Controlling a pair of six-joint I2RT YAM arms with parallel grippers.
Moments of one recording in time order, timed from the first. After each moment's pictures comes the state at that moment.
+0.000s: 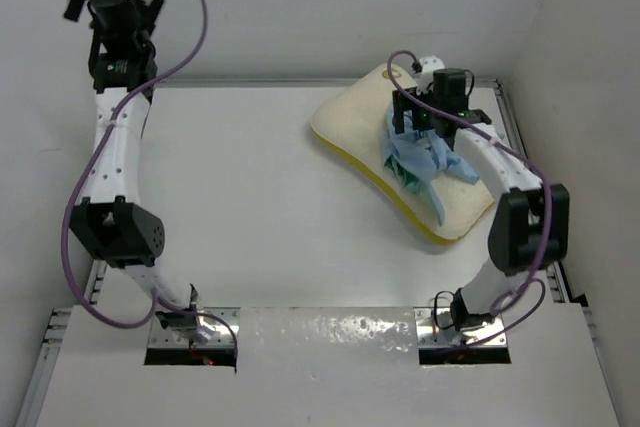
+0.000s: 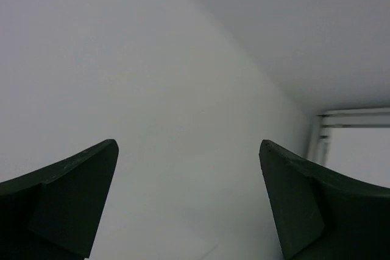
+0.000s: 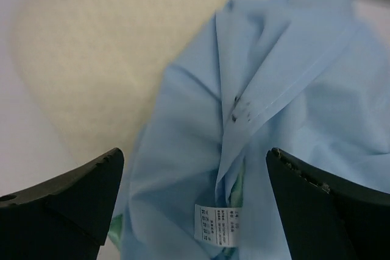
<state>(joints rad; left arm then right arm) 0.08 1.73 1.97 -0.27 -0.32 0.77 0.14 1.62 1.31 -0.24 -0.07 -0.08</state>
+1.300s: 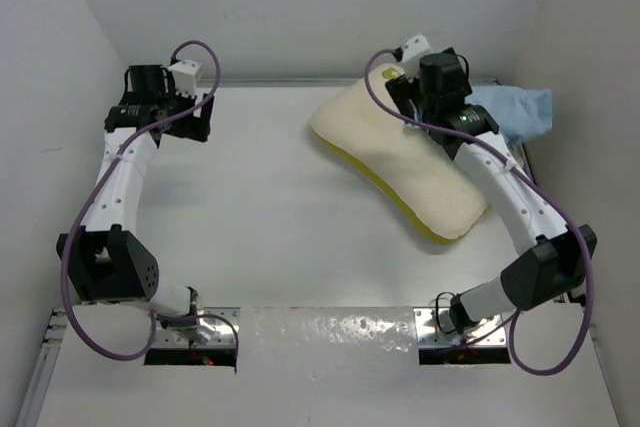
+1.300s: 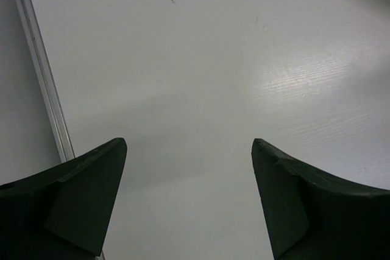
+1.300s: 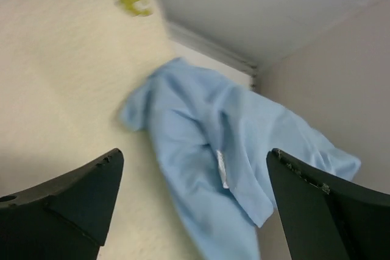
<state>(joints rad) 0.08 1.44 1.44 -0.74 0.15 0.28 0.34 1.47 1.44 -0.36 0.48 -0.40</state>
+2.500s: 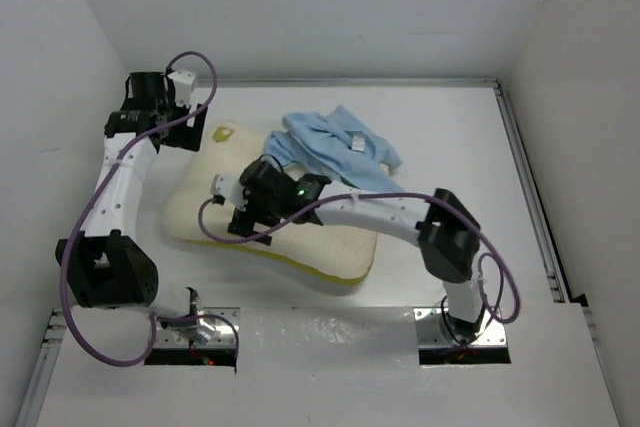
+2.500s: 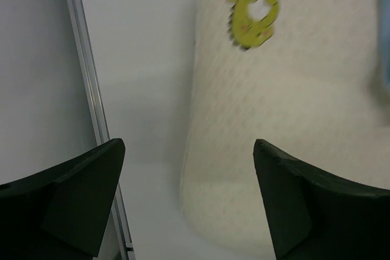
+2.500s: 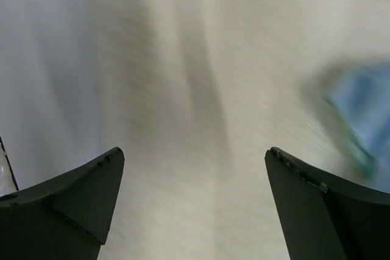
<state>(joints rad) 0.08 1.43 1.41 -0.79 -0.02 0.29 1.11 1.99 1.59 -0.42 0.01 -0.32</state>
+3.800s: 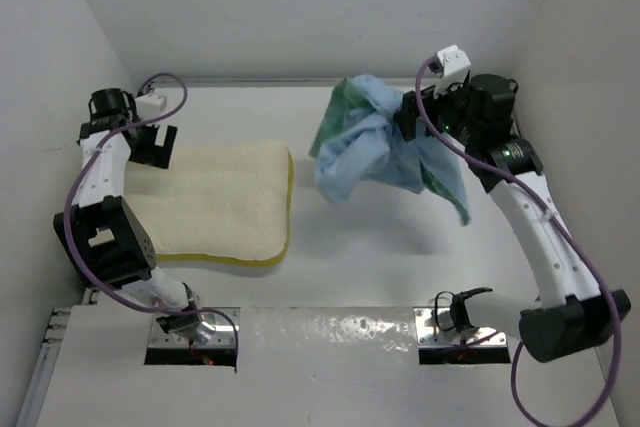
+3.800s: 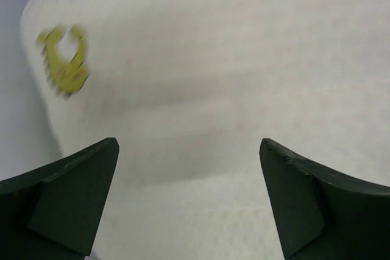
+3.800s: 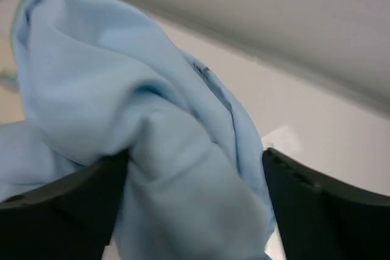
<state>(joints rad) 0.40 1.58 1.32 -0.72 0.07 0.53 0.26 1.19 1.28 -0.34 -0.18 -0.11</state>
